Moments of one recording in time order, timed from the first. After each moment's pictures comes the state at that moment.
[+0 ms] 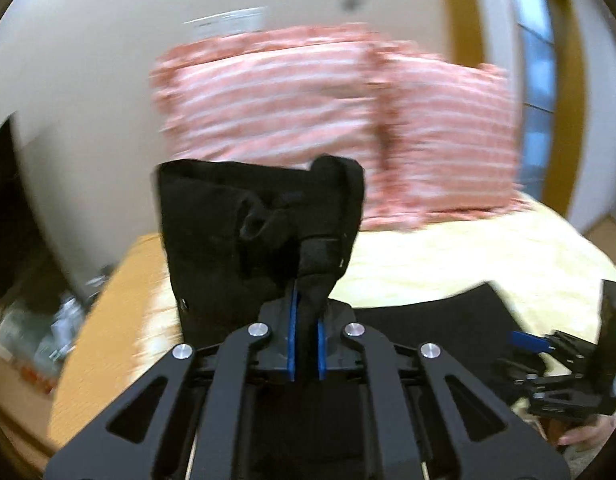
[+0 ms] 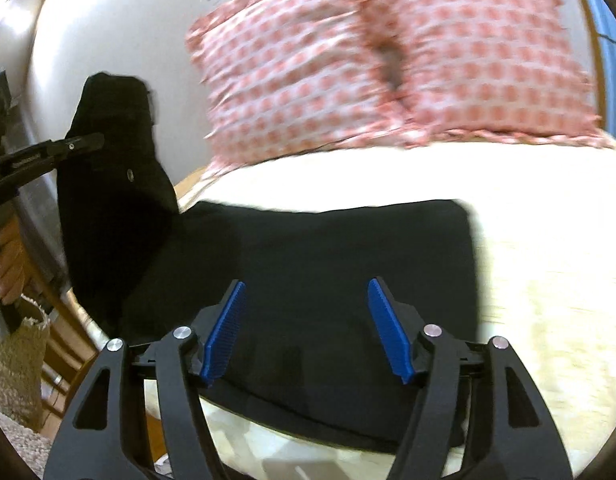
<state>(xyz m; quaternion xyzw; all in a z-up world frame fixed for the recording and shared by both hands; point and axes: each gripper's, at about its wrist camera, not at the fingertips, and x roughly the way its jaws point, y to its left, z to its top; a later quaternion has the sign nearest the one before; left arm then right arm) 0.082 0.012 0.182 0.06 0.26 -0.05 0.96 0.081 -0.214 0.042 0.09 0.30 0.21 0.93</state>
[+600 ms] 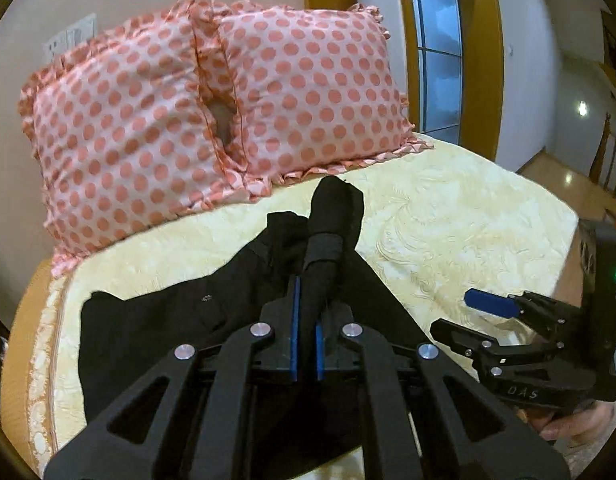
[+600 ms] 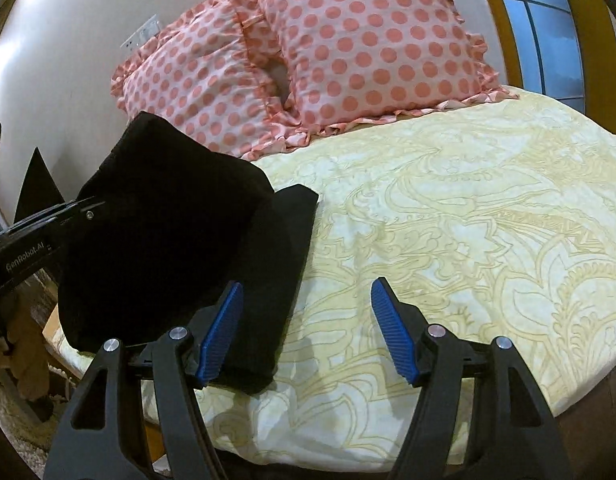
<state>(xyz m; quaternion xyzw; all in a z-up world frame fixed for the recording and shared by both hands) 0.083 -0.158 0.106 0.13 0.28 -0.17 0.93 0.054 -0.316 0.022 0.16 0.30 0.11 0.94</state>
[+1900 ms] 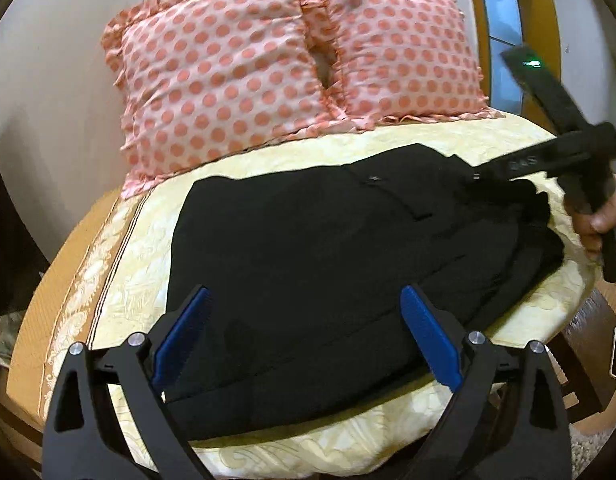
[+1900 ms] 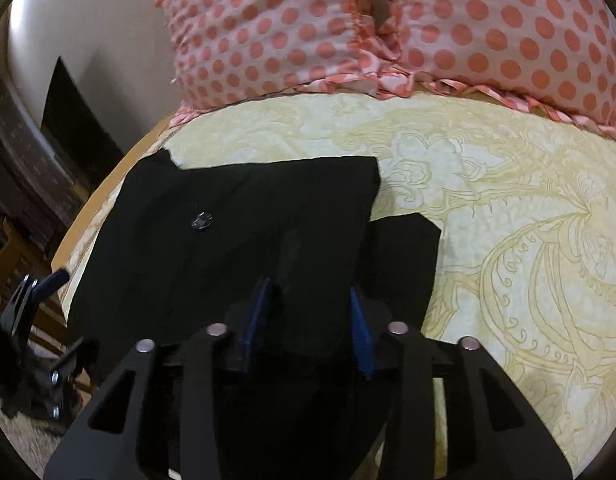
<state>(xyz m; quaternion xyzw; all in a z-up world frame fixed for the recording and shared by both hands) 0.047 -0.037 0.047 0.11 0.31 -0.06 0.94 0.172 -0.240 0.036 0.04 0.43 0.24 0.87</state>
